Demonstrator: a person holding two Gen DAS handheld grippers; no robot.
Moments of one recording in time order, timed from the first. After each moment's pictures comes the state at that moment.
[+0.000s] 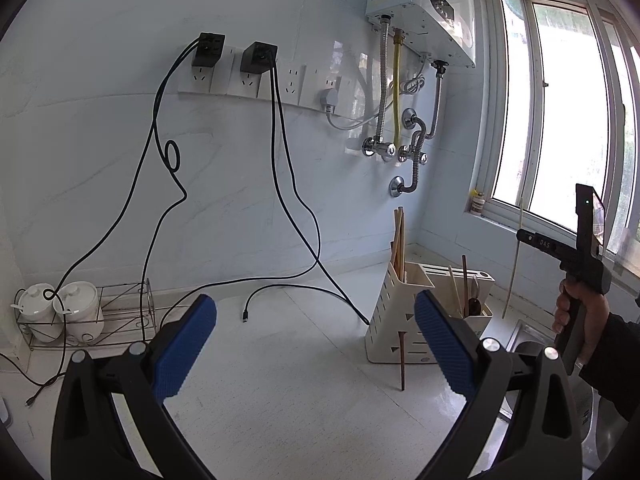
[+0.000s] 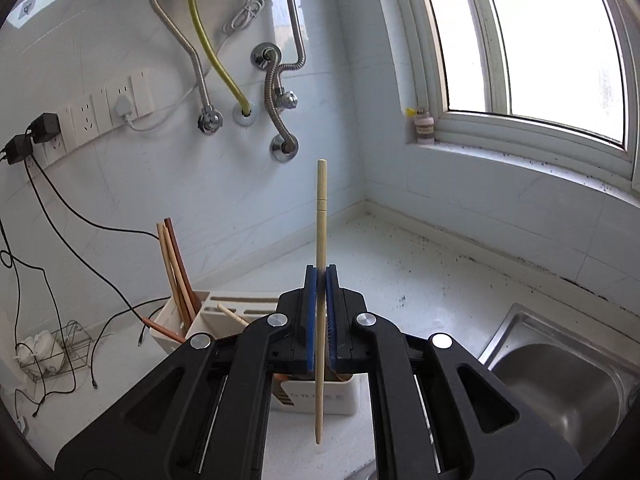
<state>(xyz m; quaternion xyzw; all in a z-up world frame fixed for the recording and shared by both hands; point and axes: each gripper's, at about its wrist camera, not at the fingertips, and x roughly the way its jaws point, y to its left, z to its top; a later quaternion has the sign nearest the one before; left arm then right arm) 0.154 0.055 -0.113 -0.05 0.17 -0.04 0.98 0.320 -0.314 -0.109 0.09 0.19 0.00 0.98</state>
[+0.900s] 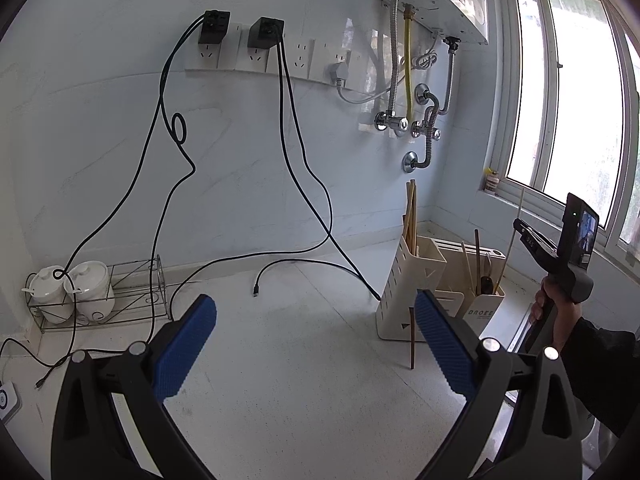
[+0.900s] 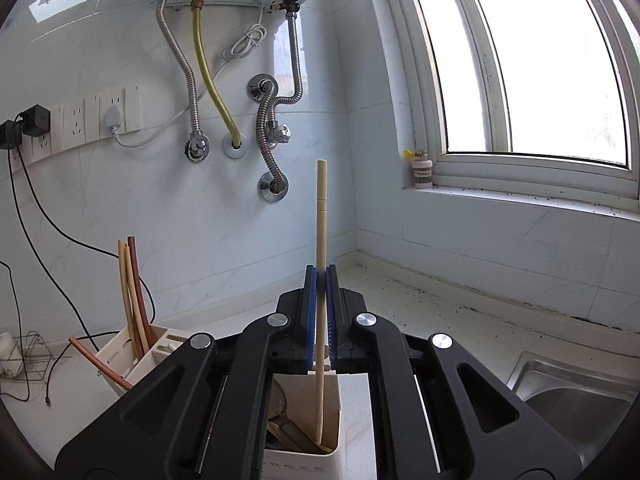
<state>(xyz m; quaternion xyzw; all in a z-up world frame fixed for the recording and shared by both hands) 0.155 0.049 -0.123 -0.05 0.22 -0.02 0.97 0.351 -0.313 -0.154 0.07 0.11 -0.02 0.99</state>
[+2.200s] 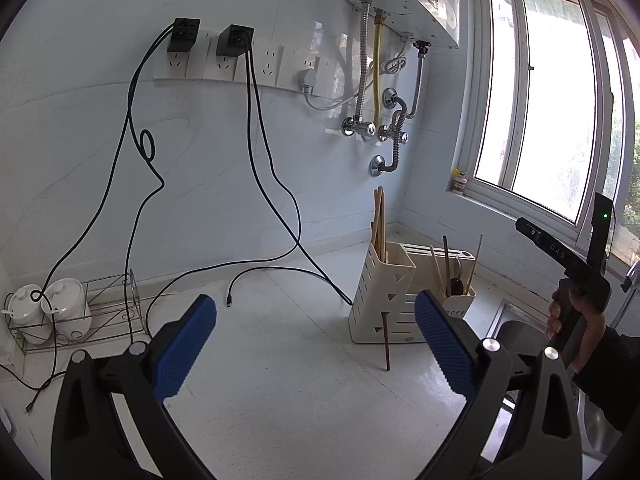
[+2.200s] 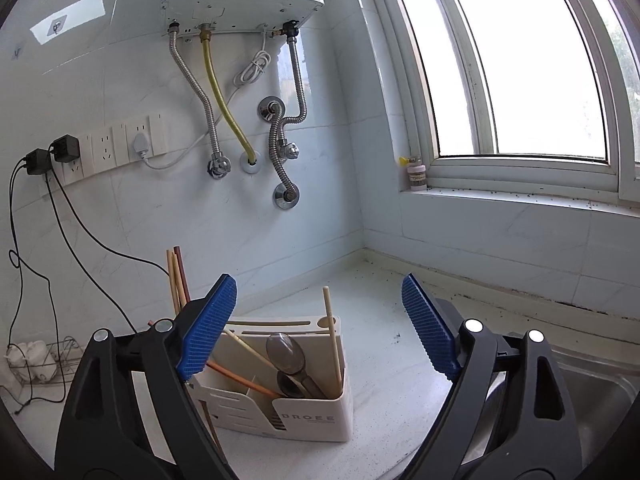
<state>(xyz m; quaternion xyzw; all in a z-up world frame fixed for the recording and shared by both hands) 0.158 0.050 -0.111 -0.04 0.21 -0.09 0.97 0.271 -0.324 -0.122 0.10 0.11 0.01 0.99</state>
